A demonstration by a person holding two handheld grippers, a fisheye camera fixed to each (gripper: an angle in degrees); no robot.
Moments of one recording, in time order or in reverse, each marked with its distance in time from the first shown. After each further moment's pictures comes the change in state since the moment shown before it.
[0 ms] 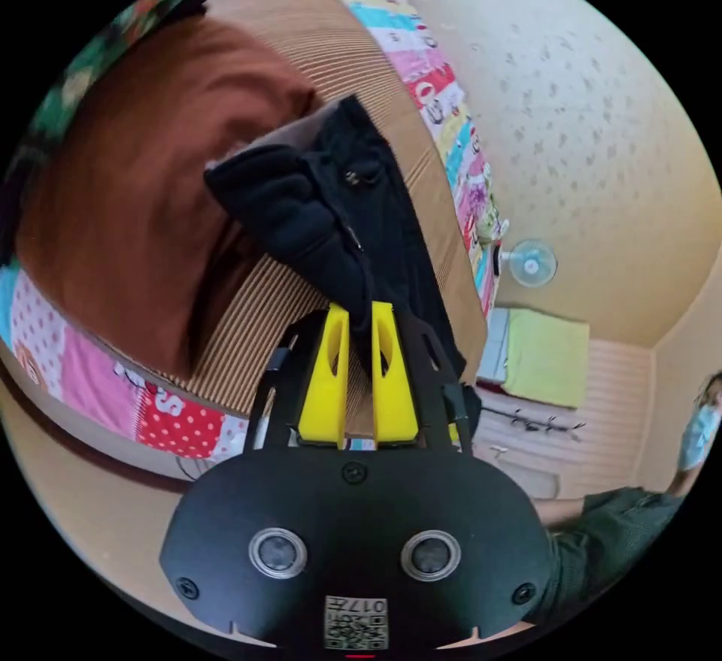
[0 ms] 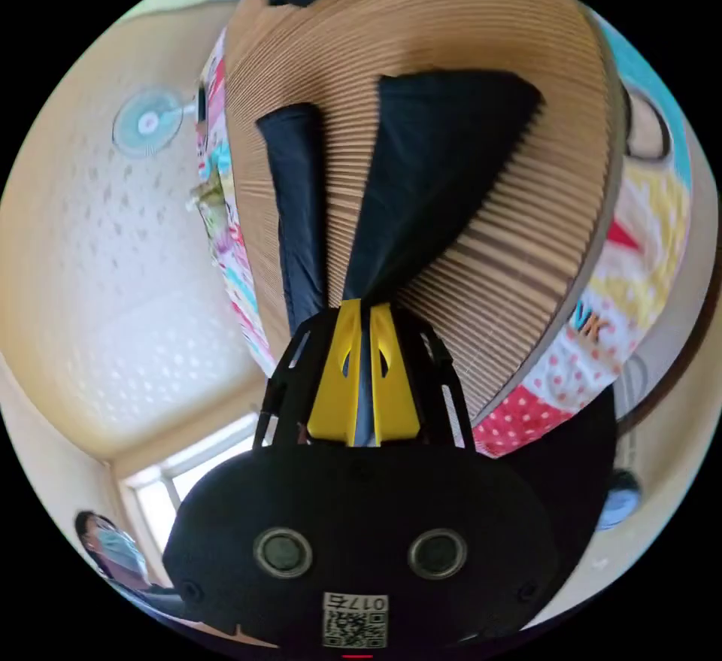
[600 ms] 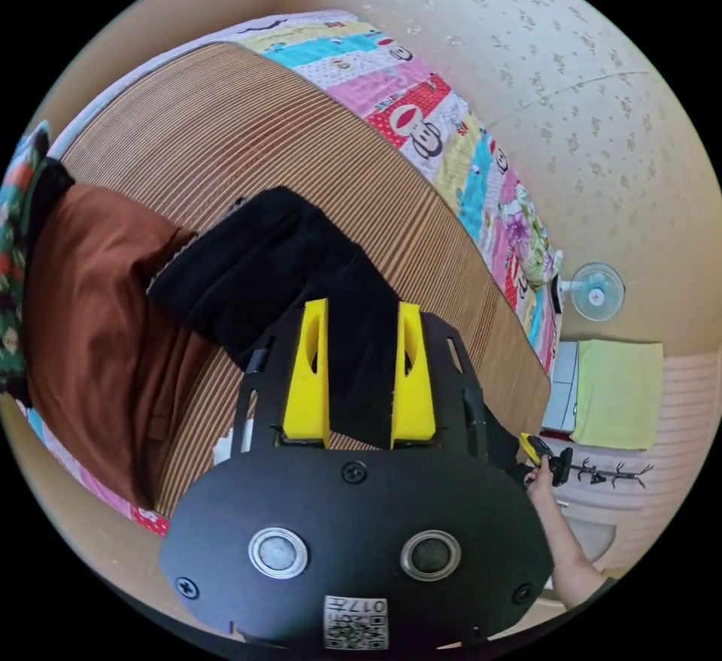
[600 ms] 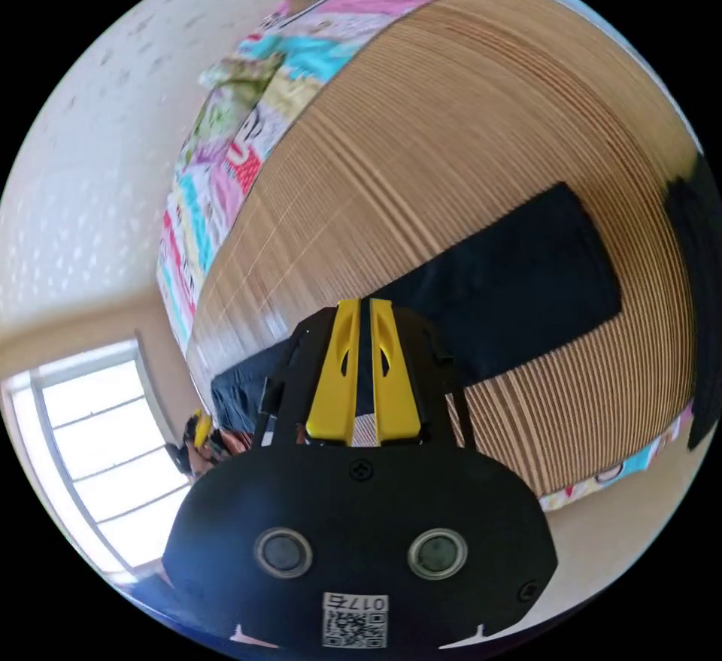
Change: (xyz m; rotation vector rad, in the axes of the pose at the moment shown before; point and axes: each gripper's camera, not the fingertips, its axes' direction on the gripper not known) left arm 0.177 -0.163 0.103 0.161 -0.274 0.027; right arm -0.218 -0.108 0.182 -0.158 0.431 -0.490
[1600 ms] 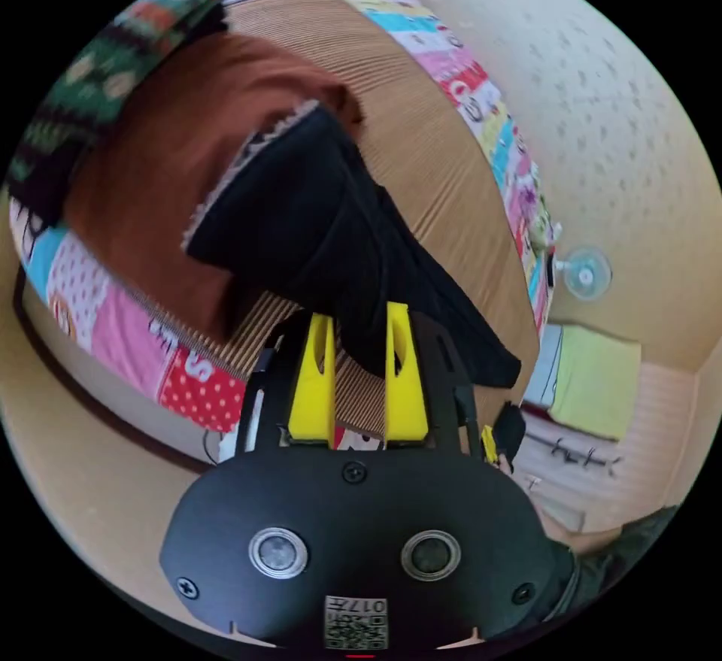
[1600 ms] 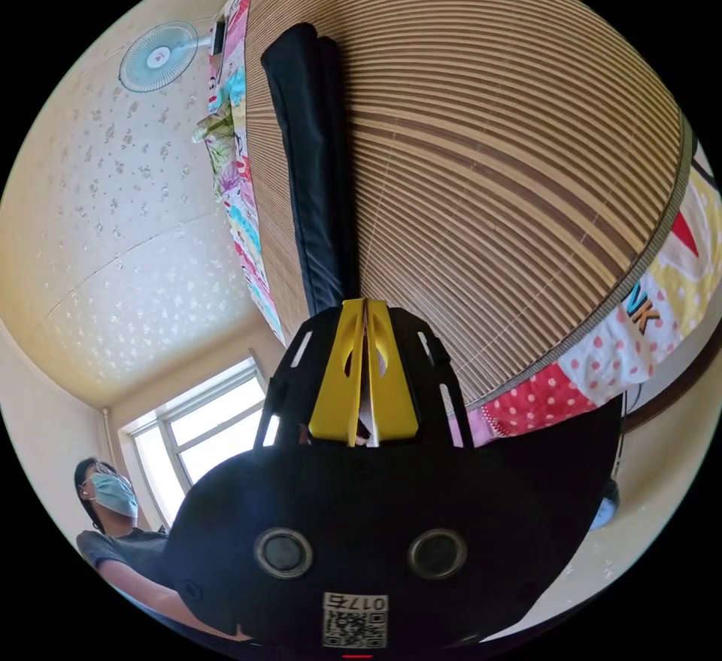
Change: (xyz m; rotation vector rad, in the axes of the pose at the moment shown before) left arm -0.150 0.146 -0.068 -0.113 0.062 -0.148; right arm 0.183 0.149 0.069 0.000 -0.524 0.360
